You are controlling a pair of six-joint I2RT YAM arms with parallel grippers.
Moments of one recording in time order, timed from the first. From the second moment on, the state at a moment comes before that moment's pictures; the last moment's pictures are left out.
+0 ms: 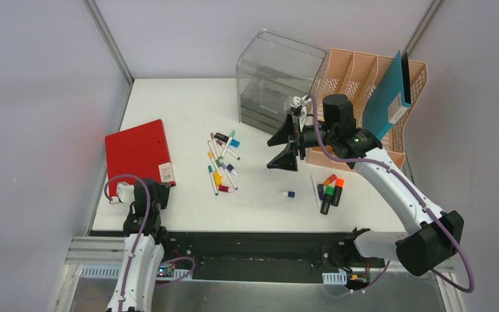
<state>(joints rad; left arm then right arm) 0.09 0.38 0.15 -0.48 -0.21 -1.28 0.50 1.25 1.18 -0.40 -1.07 -0.14</state>
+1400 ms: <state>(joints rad) 0.09 0.48 0.03 -0.04 -0.17 -1.20 0.50 1.25 1.18 -0.42 -1.08 -0.15</state>
